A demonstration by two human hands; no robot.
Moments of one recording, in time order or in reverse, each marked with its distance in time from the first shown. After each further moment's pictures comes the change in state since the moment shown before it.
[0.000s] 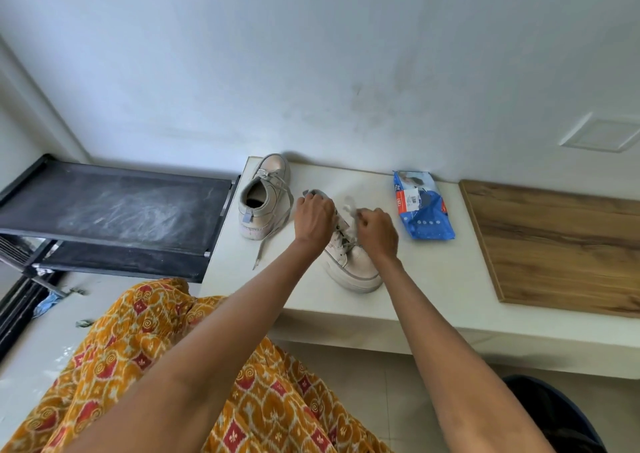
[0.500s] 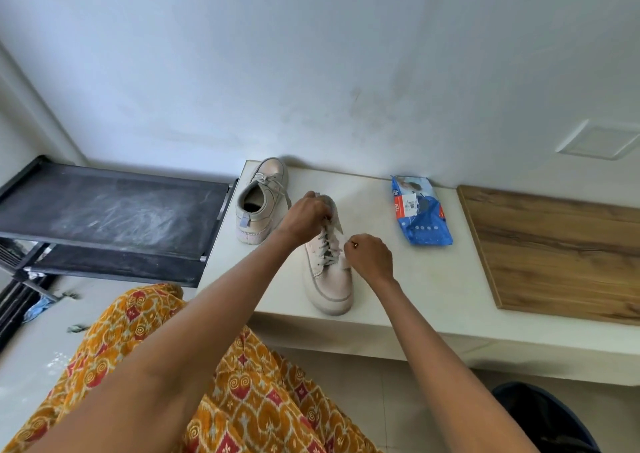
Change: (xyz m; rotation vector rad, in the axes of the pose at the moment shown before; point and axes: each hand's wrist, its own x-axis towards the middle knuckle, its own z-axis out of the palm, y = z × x) left_hand 0.017 -0.033 -0.002 -0.169 -0.111 0.340; right_hand -0.026 -0.002 0.003 -0.033 -0.165 0.052
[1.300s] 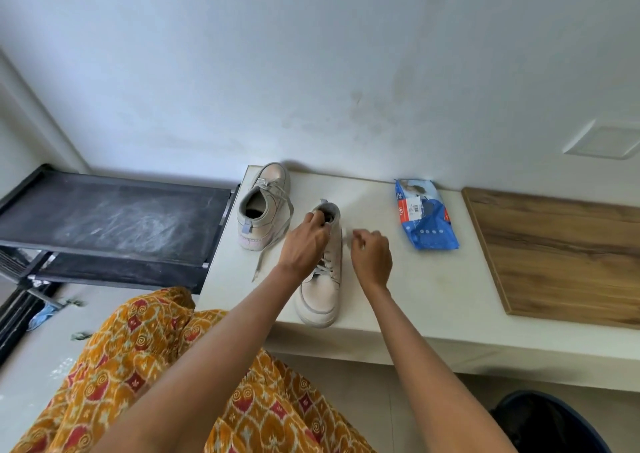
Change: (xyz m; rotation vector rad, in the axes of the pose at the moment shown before) left_hand -0.041 0.021 0.013 0.176 0.091 -0.092; right_hand 0.012 0.000 0.026 0.217 0.300 0.048
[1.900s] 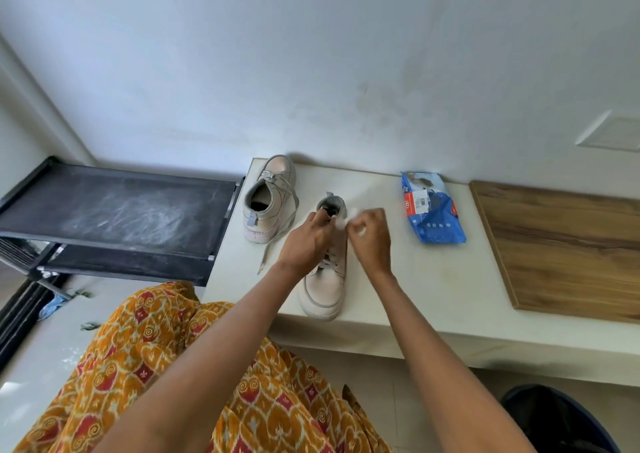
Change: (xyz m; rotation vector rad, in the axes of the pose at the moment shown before) left_hand -0.008 -0.007 0.005 -0.117 -0.045 0.038; right_hand 0.010 -0.012 -0.003 0.210 0.007 -0.155
